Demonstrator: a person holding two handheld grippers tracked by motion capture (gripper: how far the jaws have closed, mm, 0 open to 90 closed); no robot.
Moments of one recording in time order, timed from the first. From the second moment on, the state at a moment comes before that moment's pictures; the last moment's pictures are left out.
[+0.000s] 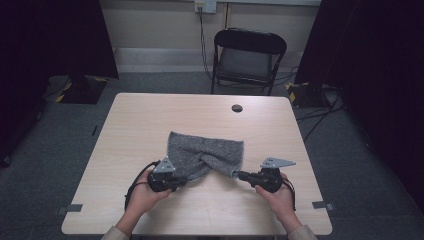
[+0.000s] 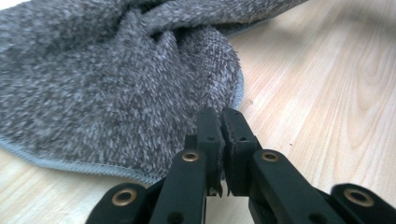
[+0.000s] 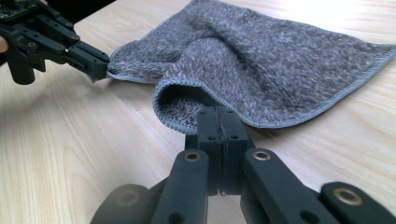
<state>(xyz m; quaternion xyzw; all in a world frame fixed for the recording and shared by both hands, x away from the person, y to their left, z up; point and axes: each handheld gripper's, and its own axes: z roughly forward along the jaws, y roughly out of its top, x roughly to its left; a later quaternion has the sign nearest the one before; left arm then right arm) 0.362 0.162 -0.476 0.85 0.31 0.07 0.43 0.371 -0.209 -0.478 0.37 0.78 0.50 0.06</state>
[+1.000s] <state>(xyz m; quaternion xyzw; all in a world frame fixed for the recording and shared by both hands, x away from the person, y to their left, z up) 0.354 0.191 -0.464 0.83 0.33 0.08 0.44 0.366 -0.240 -0.476 0.41 0.77 0.49 0.03</state>
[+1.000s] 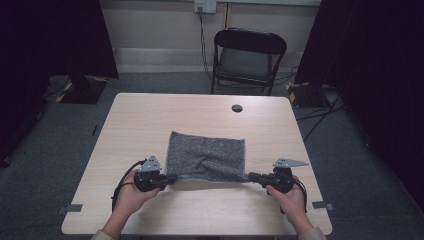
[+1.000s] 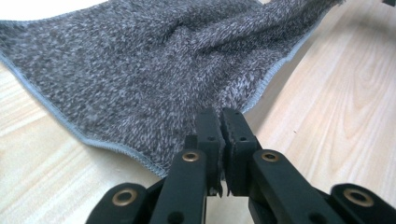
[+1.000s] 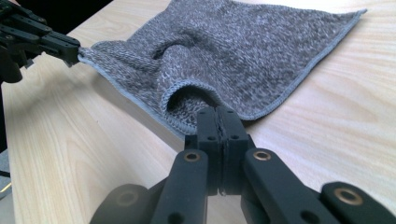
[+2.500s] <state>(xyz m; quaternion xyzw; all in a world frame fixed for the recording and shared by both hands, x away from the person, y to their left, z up) 0.326 0.191 -0.480 0.86 0.30 0.05 0.40 0.350 -0.243 -0.483 0.39 0.80 0.47 0.04</state>
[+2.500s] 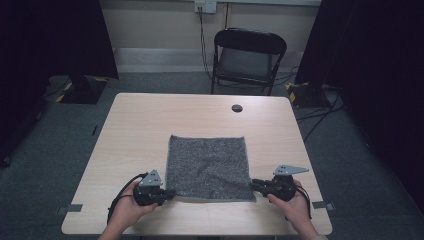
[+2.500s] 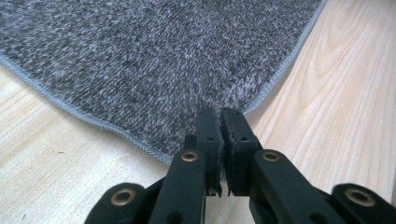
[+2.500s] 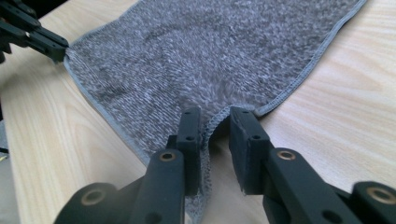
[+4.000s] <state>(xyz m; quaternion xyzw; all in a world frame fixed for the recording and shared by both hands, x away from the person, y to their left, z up) 0.336 0.173 -0.497 0.86 0.28 0.08 0.41 0.369 -0.214 -0.496 0.34 0.84 0.41 0.10</state>
